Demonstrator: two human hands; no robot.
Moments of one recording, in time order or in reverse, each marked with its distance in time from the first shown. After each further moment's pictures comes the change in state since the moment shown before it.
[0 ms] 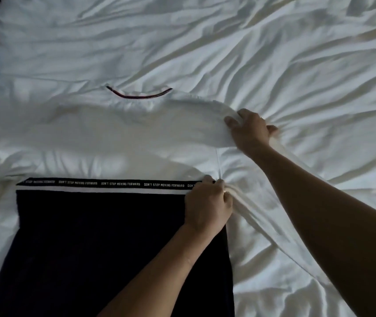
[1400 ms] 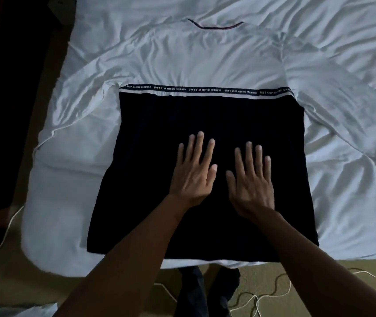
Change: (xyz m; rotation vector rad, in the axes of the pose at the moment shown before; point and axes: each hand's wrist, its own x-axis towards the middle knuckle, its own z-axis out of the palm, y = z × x) left_hand -0.251 -0.213 -0.033 0.088 -0.006 0.186; right_hand -0.420 0.014 0.140 -0.464 -0.066 -0.356
